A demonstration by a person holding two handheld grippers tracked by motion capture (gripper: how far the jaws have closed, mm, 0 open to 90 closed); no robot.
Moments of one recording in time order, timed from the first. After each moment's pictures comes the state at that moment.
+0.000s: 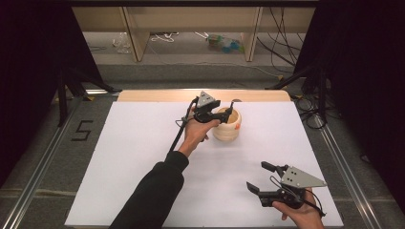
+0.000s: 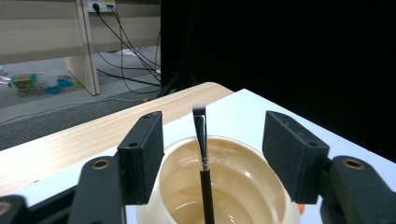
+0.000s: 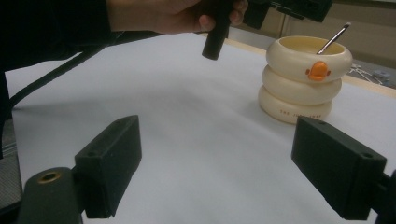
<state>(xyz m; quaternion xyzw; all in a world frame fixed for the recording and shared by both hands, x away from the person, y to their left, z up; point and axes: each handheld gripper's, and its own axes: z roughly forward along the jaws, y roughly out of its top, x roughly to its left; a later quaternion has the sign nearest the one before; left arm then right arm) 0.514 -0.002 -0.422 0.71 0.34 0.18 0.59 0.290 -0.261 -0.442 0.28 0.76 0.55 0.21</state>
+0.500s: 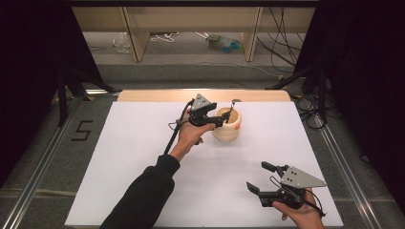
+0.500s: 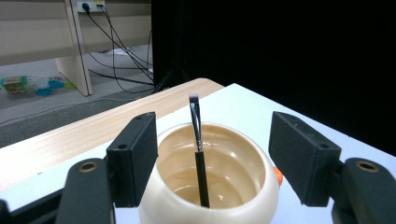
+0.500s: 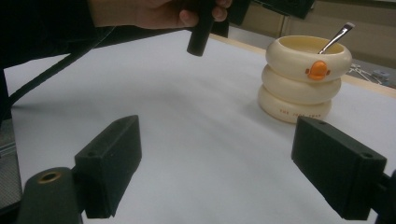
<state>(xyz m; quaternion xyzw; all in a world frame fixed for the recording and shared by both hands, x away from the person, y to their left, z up) 0.500 0.014 -0.420 0.72 0.33 0.17 0.59 0.290 -0.261 -0.442 0.28 0.76 0.54 0.21</state>
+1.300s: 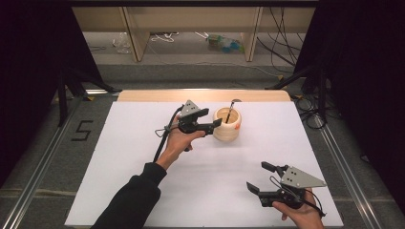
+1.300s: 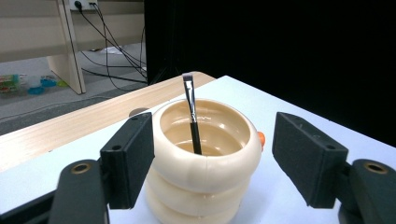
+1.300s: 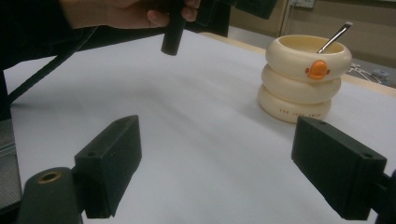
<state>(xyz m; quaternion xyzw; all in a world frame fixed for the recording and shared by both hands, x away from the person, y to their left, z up) 0.477 0.045 -0.424 0.72 0.32 0.15 0.59 0.289 -0.261 -0.442 0.28 0.76 0.54 0.21</state>
